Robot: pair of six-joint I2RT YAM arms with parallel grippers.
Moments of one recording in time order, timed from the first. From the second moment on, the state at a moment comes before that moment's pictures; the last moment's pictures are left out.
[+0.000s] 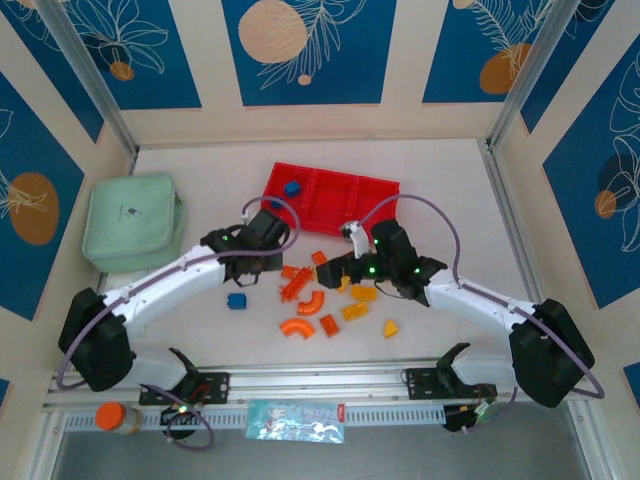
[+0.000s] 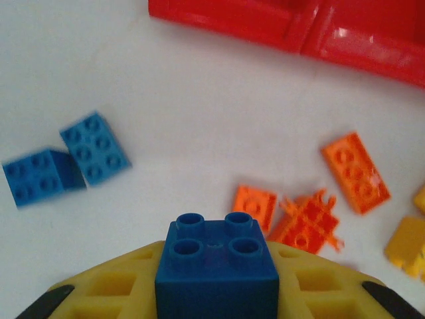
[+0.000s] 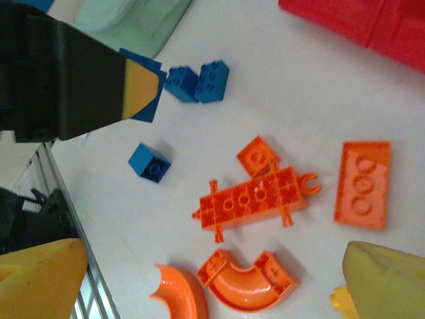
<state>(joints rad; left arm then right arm) -0.70 1.42 1.10 -0.75 -0.27 -0.67 0.62 1.24 0.67 -0.02 -0.48 0.40</state>
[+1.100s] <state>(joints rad) -0.50 2.22 1.92 -0.82 -0.15 -0.46 0.51 1.29 0.80 -0.07 -0.55 0.40</state>
